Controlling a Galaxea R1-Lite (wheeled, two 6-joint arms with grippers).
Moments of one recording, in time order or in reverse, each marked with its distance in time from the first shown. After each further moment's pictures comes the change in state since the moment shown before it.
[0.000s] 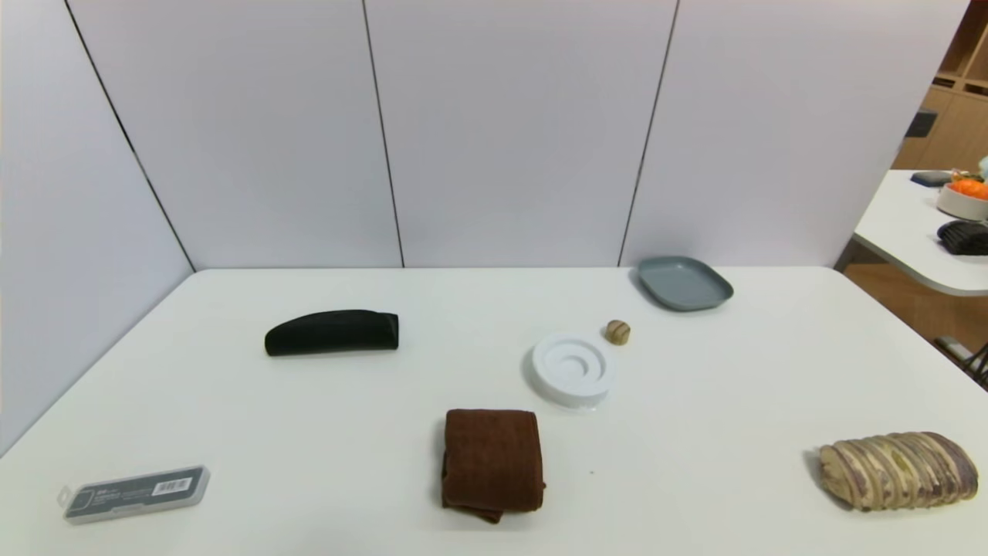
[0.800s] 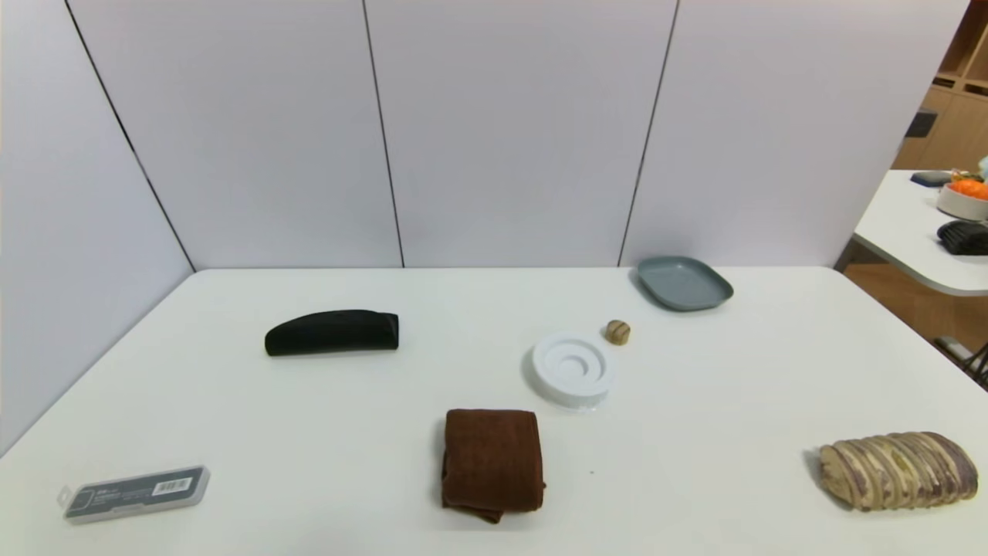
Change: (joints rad) left arm 0.000 0.000 0.000 0.000 0.000 0.000; right arm 0.047 0.354 -0.352 0.103 0.014 0.001
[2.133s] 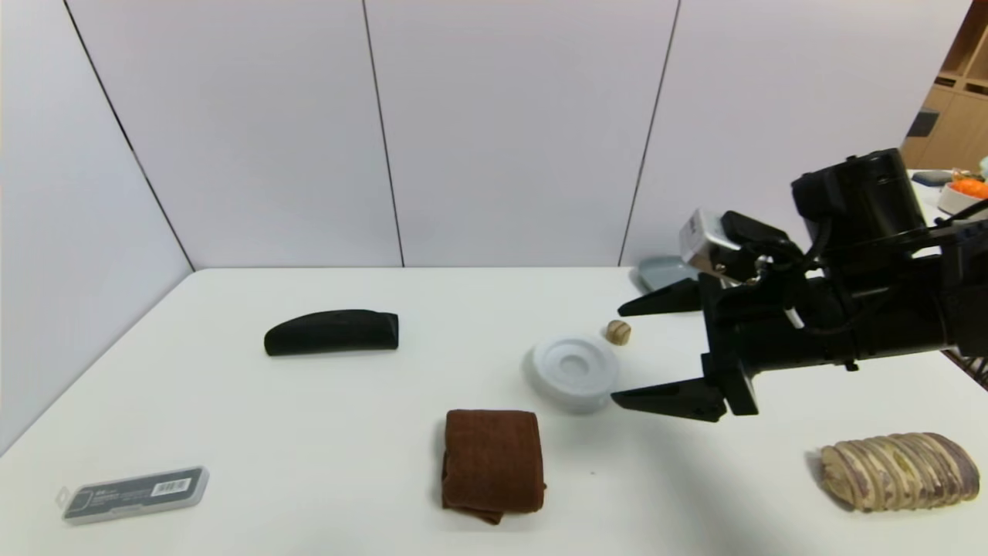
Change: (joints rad) left arm 0.000 0.000 0.000 0.000 0.000 0.000; right arm 0.370 1.268 -0.708 -0.022 0.636 -0.617
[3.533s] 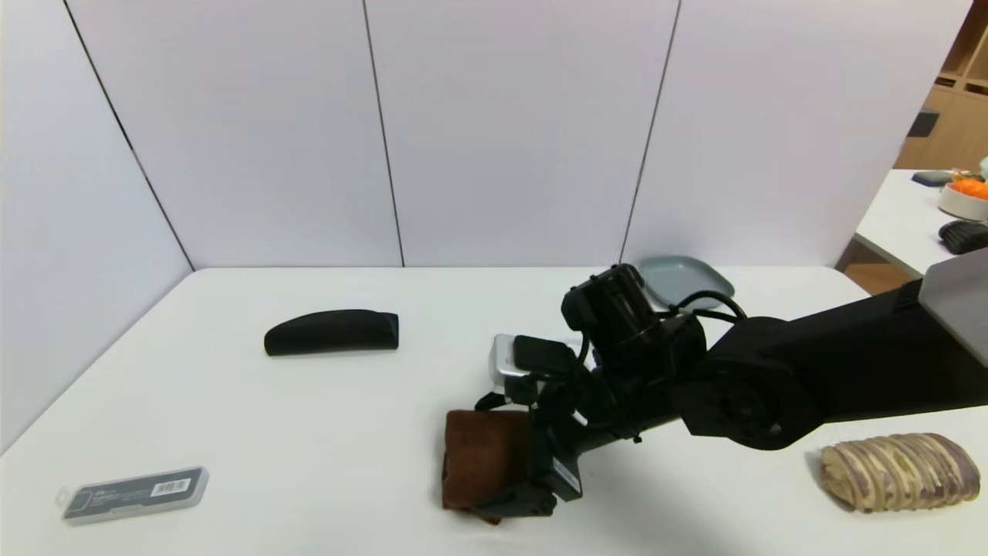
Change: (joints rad) left arm 0.000 0.000 0.000 0.000 0.000 0.000; right arm 0.288 0.357 -0.051 -0.196 -0.015 0.000
